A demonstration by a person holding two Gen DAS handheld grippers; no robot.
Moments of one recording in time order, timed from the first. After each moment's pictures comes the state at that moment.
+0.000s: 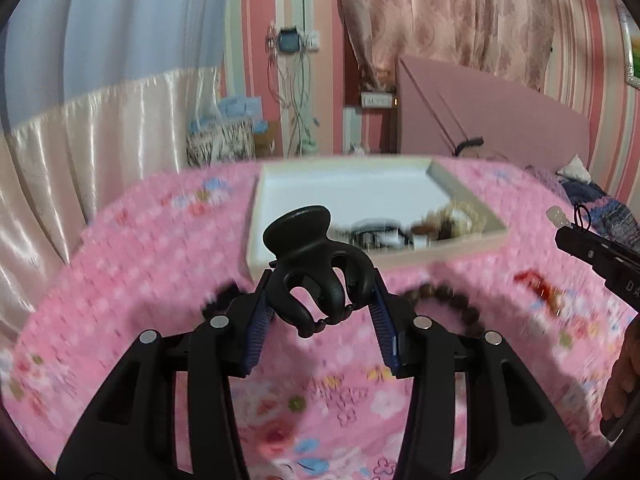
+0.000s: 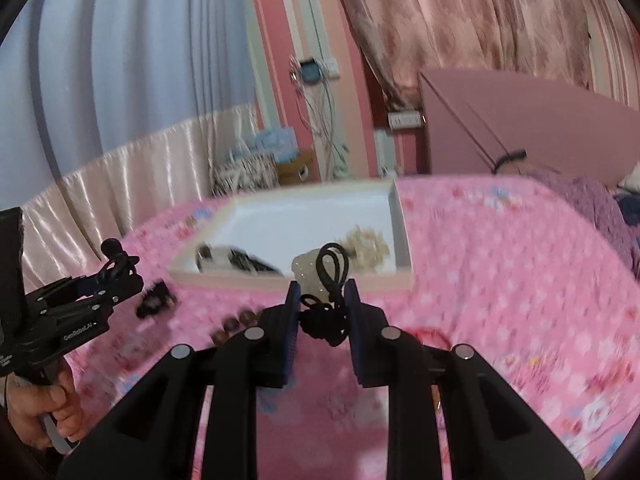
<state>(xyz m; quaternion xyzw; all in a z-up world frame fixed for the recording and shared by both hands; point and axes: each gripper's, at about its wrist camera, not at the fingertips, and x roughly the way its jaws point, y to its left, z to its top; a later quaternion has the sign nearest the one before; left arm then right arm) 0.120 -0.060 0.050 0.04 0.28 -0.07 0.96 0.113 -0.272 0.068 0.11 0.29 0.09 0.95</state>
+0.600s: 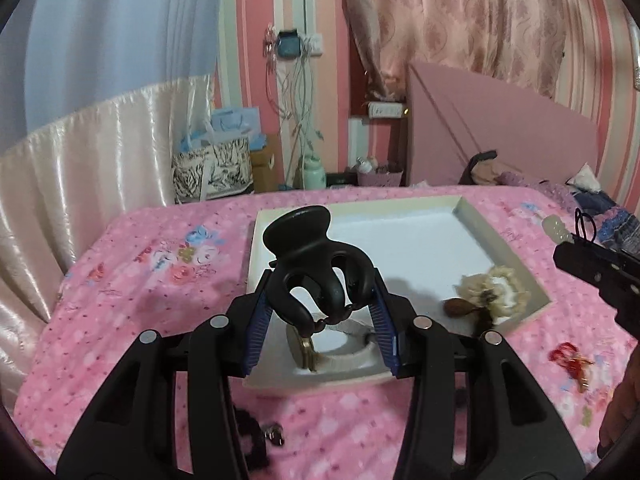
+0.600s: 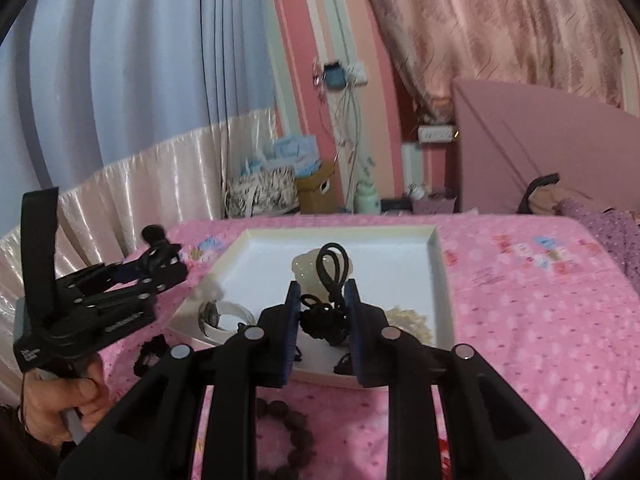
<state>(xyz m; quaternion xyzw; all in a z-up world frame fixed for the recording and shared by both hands) 0.241 -0.068 0.051 0.04 0.29 -0.06 0.95 0.216 -0.246 0.075 0.10 0.30 0.13 0.94</state>
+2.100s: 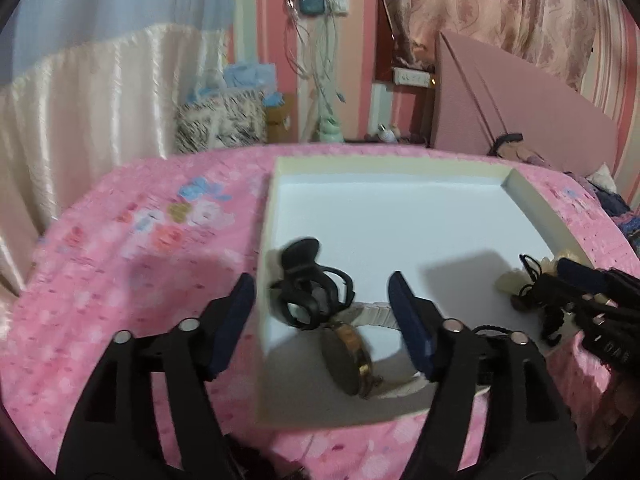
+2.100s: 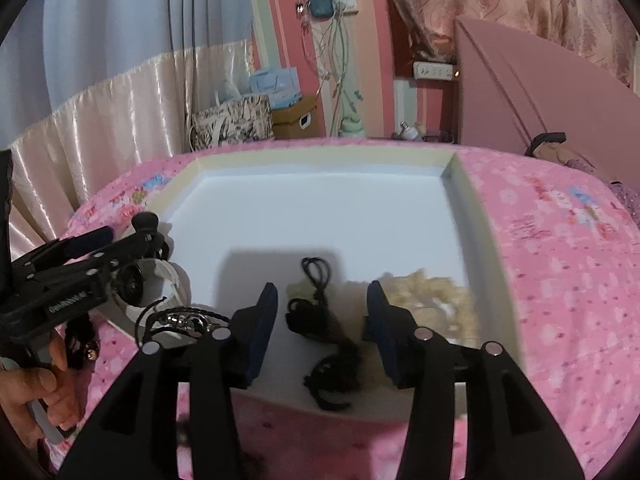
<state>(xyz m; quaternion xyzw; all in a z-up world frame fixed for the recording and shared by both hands) 0.281 -0.046 0.001 0.02 0.33 -0.04 0.94 0.273 -0.233 0.000 0.07 0.39 0.10 0.91</state>
